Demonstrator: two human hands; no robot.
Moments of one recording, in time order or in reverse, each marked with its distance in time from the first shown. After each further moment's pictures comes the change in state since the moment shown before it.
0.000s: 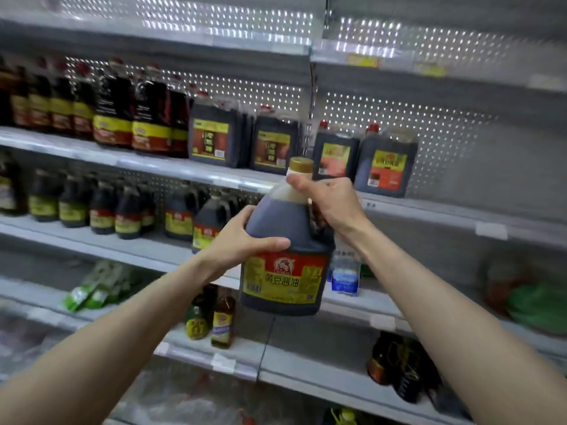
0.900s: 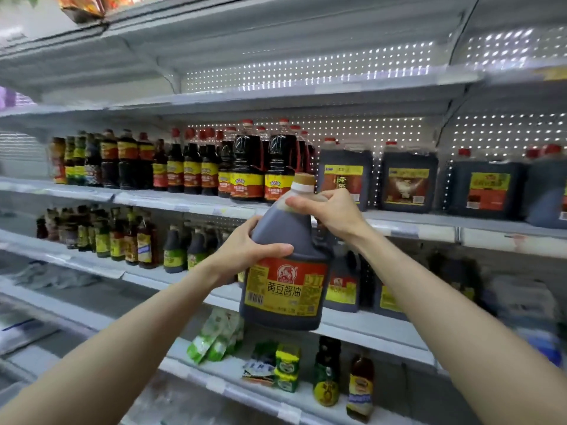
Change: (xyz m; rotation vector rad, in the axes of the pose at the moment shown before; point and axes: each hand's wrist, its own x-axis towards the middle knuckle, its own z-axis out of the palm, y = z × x) left_hand 0.006 -0.005 -0.349 0.171 0.120 0.037; right_hand 0.113 -0.060 0.321 0.029 -0.235 -0.097
